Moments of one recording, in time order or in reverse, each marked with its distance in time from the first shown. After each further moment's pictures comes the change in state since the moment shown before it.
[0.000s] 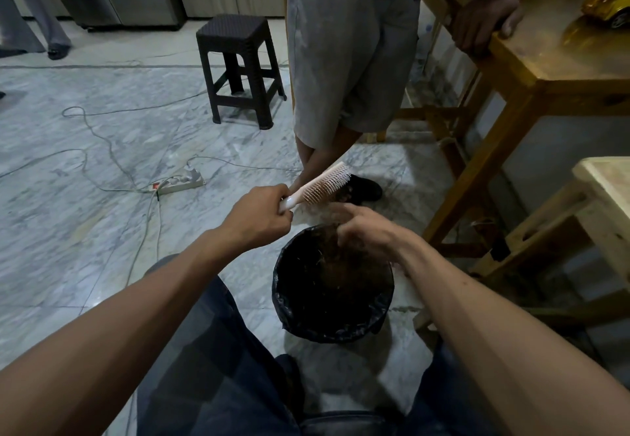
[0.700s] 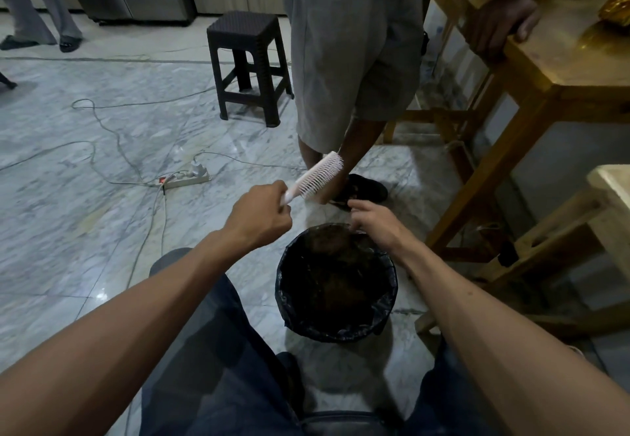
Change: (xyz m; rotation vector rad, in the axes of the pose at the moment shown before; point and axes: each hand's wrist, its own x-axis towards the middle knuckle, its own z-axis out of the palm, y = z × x) left_hand -0.001 -0.014 0.008 0.012 0.095 -0.070; right_hand -0.012 -0.004 -0.002 -0.124 0.231 -0.035
